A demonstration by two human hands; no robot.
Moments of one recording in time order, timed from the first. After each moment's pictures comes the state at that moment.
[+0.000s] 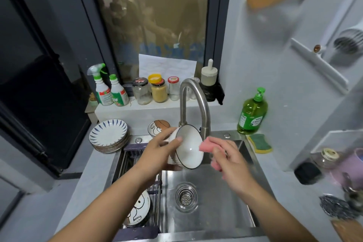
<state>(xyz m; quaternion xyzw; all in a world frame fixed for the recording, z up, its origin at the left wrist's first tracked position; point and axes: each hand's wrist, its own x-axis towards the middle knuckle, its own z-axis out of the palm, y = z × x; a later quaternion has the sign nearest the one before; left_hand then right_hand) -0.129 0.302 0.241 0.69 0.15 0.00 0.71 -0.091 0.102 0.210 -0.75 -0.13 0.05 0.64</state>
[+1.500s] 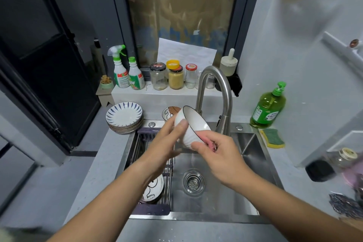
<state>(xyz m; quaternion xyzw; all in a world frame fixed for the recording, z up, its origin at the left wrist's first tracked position) -0.169 0.330 0.236 0.63 0.06 0.00 0.78 -0.131 0.168 0.232 -0.71 -0.30 0.09 0.63</state>
